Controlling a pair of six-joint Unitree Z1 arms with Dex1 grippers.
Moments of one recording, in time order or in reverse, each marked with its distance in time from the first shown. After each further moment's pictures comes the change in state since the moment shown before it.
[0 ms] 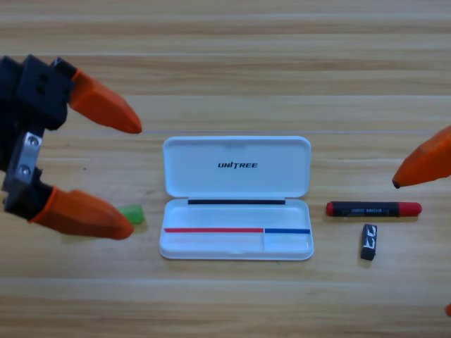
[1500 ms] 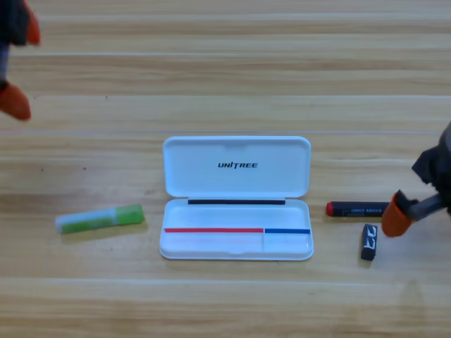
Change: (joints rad) arm 0 0.312 0.346 -0.423 0.437 0.480 0.432; arm 1 -0.140 0.481 0.018 0.021 -0.617 0.768
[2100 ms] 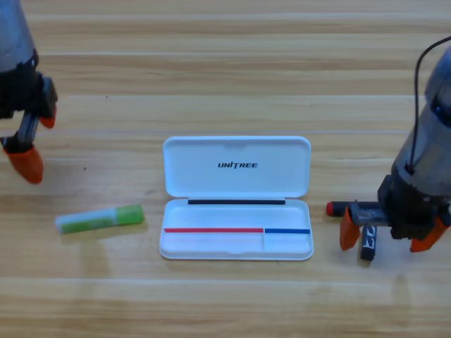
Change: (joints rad) arm 0 0.123 0.228 0.074 -0.007 -0.105 0.037; arm 1 -0.001 0.158 -0.030 -0.052 0.139 0.431
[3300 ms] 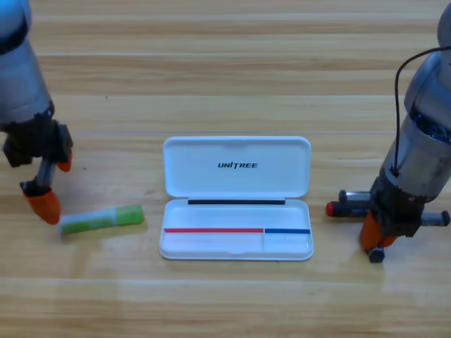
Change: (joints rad) arm 0 0.019 0.047 0.197 -0.198 -0.085 0.009; arm 1 -0.042 0.091 -0.014 -0.055 -0.006 -0.065
